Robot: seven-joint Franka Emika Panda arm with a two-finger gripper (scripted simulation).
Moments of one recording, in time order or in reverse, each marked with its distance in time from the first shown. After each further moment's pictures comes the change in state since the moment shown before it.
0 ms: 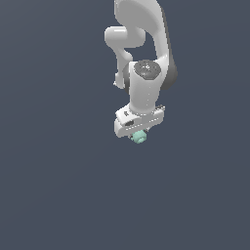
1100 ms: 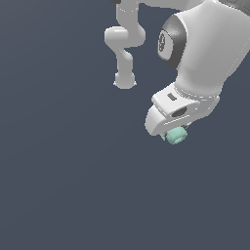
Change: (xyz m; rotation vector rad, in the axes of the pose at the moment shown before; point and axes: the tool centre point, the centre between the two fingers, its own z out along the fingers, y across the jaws) arm 0.112 -0.055 -0.133 0.001 0.000 0.000
